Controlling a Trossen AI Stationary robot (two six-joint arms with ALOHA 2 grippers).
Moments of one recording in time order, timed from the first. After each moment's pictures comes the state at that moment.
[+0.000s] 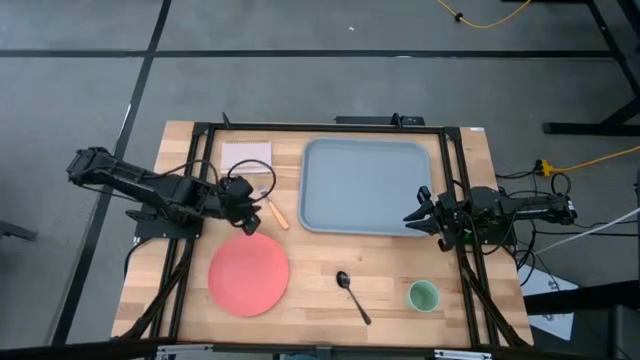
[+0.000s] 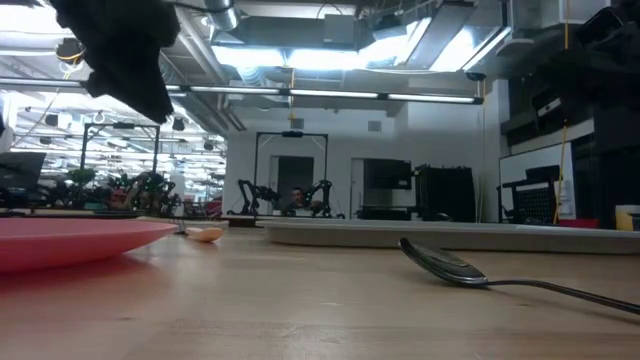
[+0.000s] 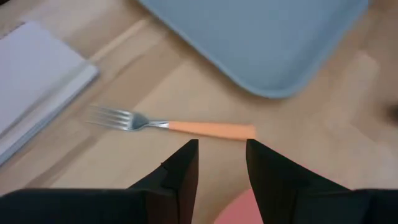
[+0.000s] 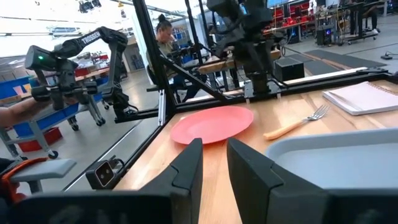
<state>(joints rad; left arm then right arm) -0.22 0.98 0.74 -0.73 -0.47 -0.89 0.10 0.00 0.01 0.04 -0.14 0.25</state>
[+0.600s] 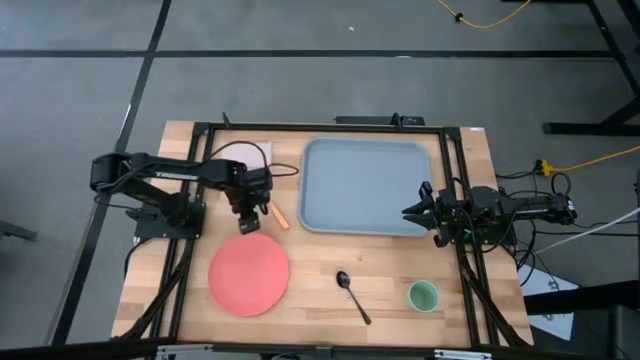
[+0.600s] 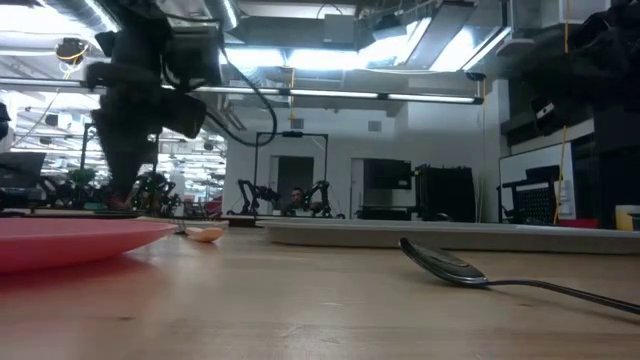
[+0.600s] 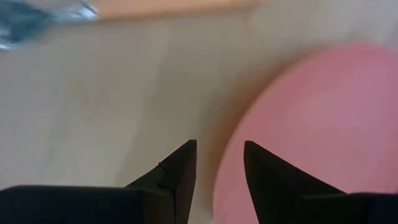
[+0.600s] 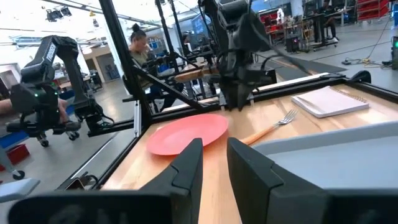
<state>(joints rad) 0.22 1.32 0.74 -0.81 0.33 -0.25 0.10 0.00 0.01 0.05 -0.02 0.26</state>
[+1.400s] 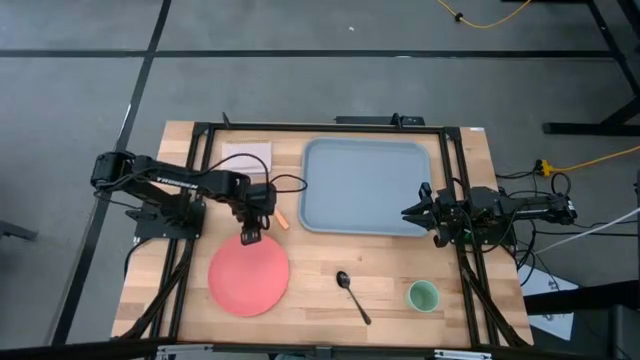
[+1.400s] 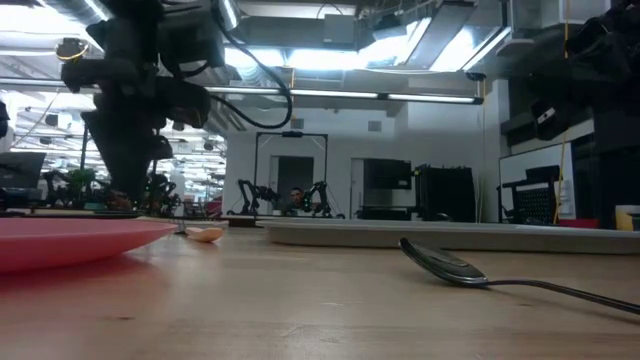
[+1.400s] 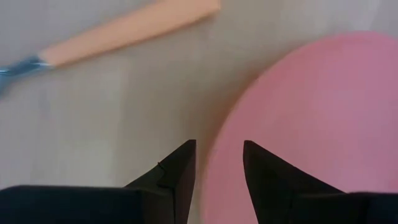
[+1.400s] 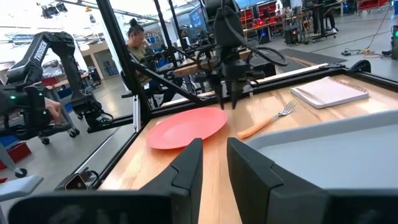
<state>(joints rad) 0.05 1.33 0.74 -0.70 0.22 -0.26 0.10 0.00 0.01 0.02 -0.02 0.29</state>
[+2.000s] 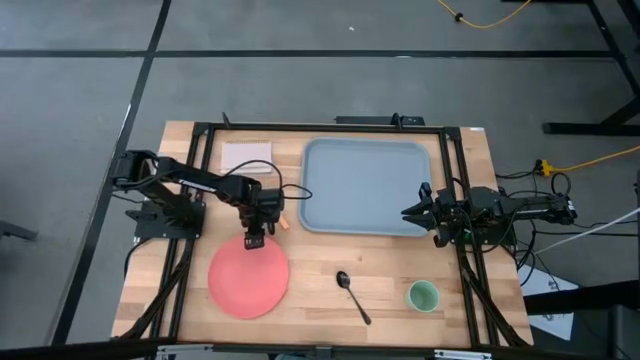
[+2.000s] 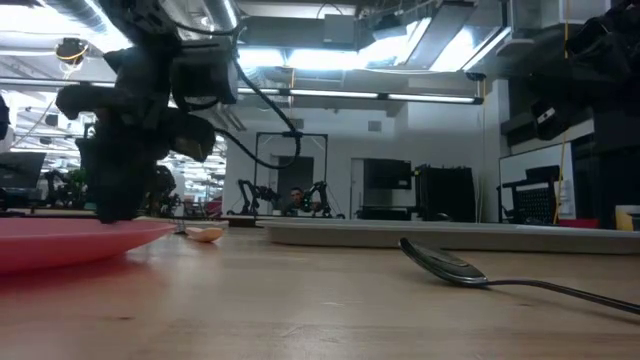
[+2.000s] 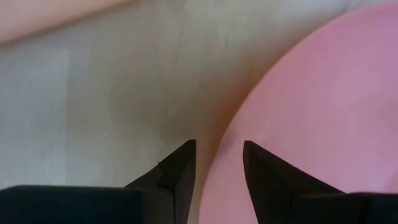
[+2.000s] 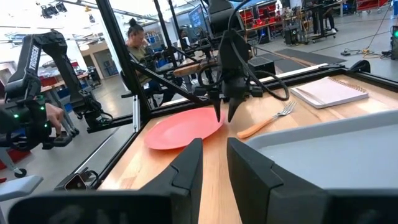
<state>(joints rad) 0.06 1.51 0.74 -0.64 0.34 -0.19 0.10 0.00 0.01 0.02 -0.02 0.28</state>
